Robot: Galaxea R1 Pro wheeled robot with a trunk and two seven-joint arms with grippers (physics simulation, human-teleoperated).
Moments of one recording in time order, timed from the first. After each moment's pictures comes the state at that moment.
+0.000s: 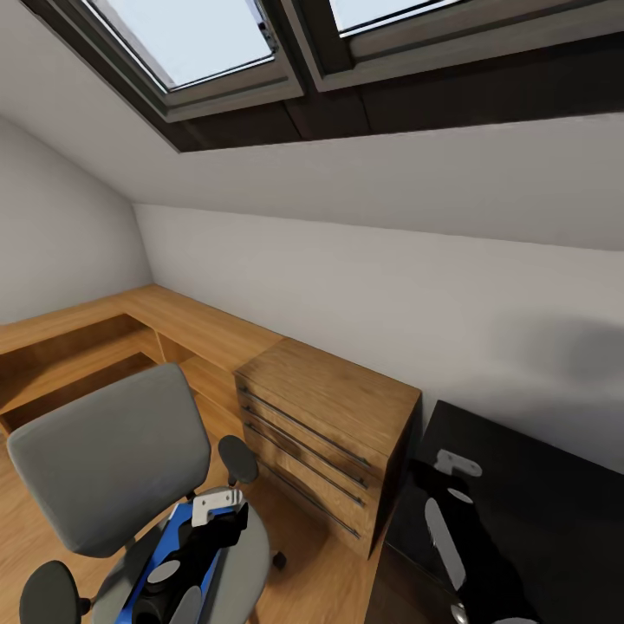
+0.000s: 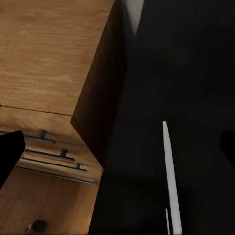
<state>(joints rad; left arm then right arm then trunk) -0.09 0.04 -0.27 -1.43 0.39 0.39 0.37 -0.40 0.07 -0.09 -1.07 -0.23 0.33 -0.34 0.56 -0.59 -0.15</state>
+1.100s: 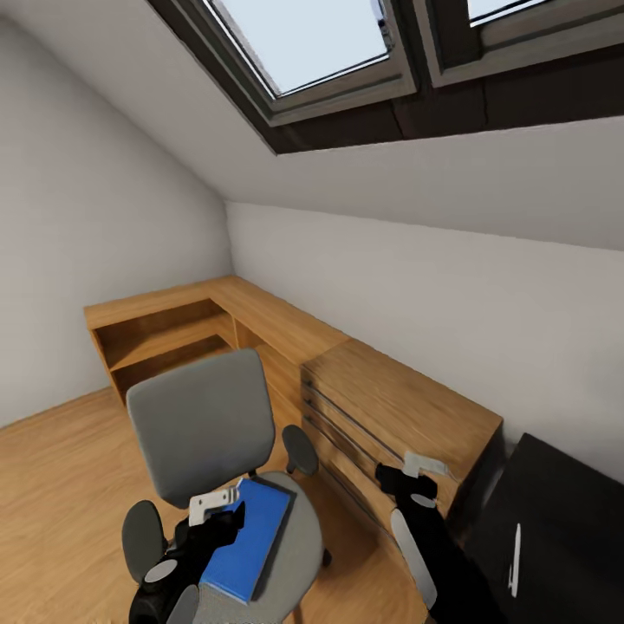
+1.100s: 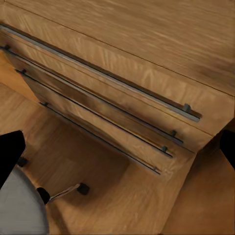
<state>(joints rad) -0.09 0.04 -0.26 -1.43 0.39 0.39 0.37 -0.38 0.12 0.11 -1.07 -0.23 0.34 -0.45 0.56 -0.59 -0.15</state>
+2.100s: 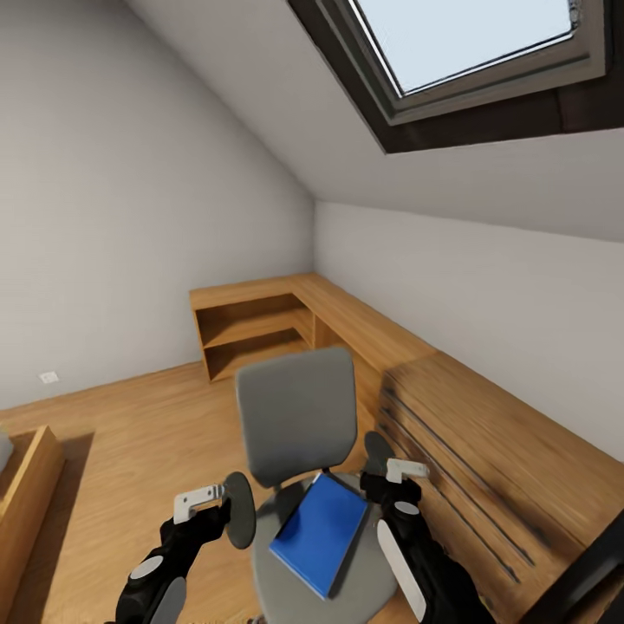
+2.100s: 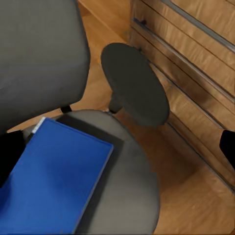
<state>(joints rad) -0.09 0.04 -0.18 -1.43 0.40 0.39 0.37 -0.38 0.12 0.21 -1.03 -0.23 0.33 -0.44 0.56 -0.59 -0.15</state>
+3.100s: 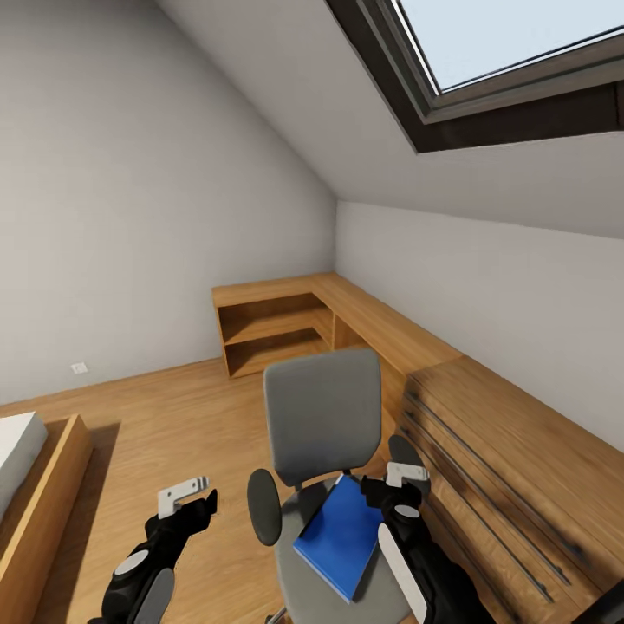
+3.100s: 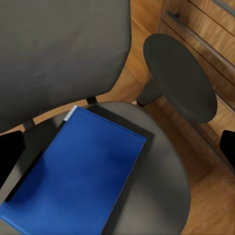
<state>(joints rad) -0.09 0.03 -0.10 -1.45 0.40 0.39 0.37 -0.38 0.11 0.22 -1.00 -0.22 0.33 -0.43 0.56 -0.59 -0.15</state>
